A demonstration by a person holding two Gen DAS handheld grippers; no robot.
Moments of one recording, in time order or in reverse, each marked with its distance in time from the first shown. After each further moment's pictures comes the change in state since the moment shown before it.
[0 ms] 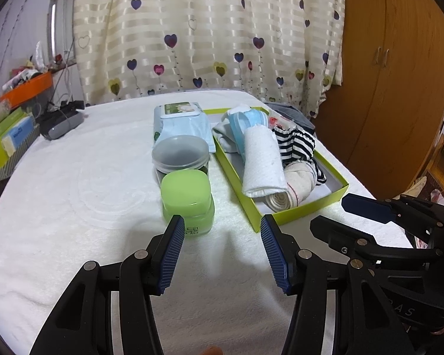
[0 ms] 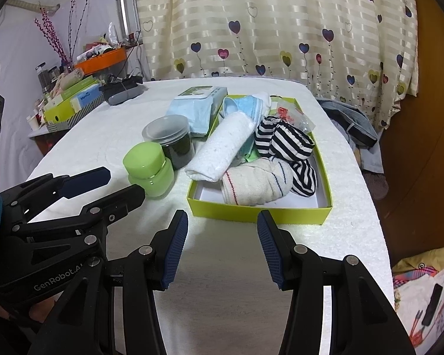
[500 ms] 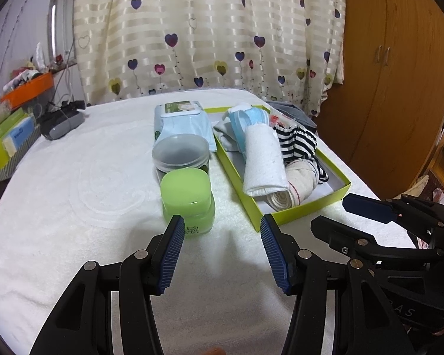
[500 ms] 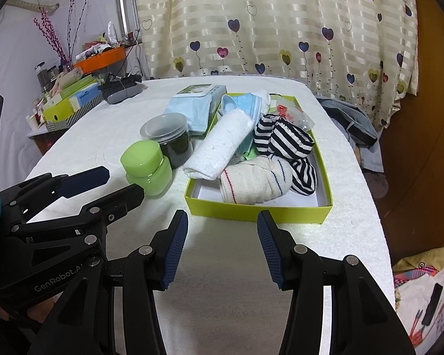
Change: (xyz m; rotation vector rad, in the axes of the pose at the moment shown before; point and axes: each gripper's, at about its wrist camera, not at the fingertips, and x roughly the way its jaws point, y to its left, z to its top) left arm 0.002 0.002 0.002 0.003 0.007 0.006; right arm 0.002 -0.002 0.000 0.003 0.006 0.002
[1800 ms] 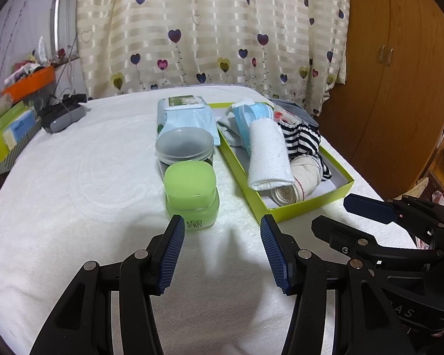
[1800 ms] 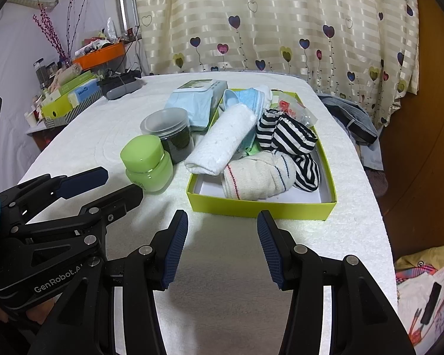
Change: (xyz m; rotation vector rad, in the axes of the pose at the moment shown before) left arm 0.005 0.005 -0.004 -0.005 0.008 0.003; right arm 0.004 0.002 -0.004 -0.002 0.008 -0.005
